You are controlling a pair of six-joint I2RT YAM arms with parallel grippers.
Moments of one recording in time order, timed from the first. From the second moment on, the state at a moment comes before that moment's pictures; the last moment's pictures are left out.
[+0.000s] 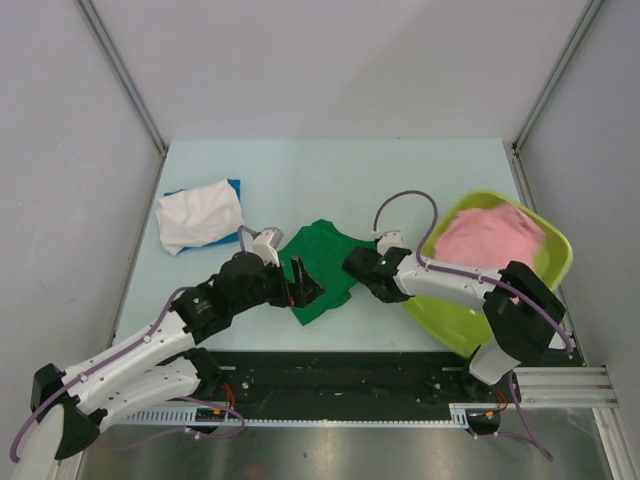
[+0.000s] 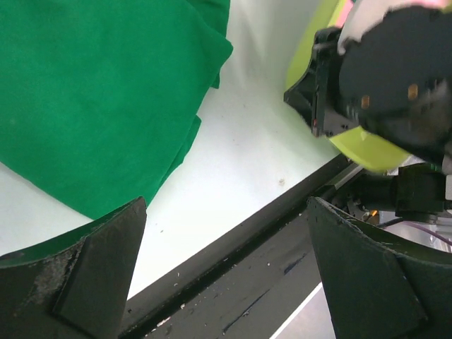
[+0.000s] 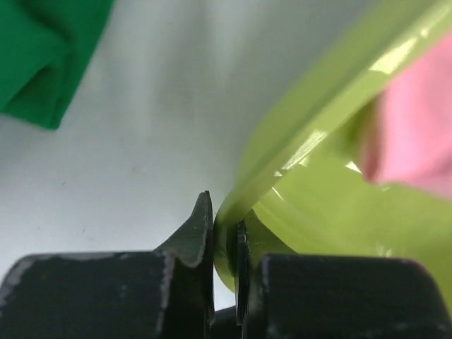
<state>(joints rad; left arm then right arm) -0.83 0.80 0.62 -0.31 0.01 -0.73 0.95 1.59 1.01 -0.89 0.62 0.79</state>
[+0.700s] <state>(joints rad) -0.83 0.92 0.62 -0.28 0.01 -0.72 0.38 1.77 1.26 -0.70 0.37 0.57</state>
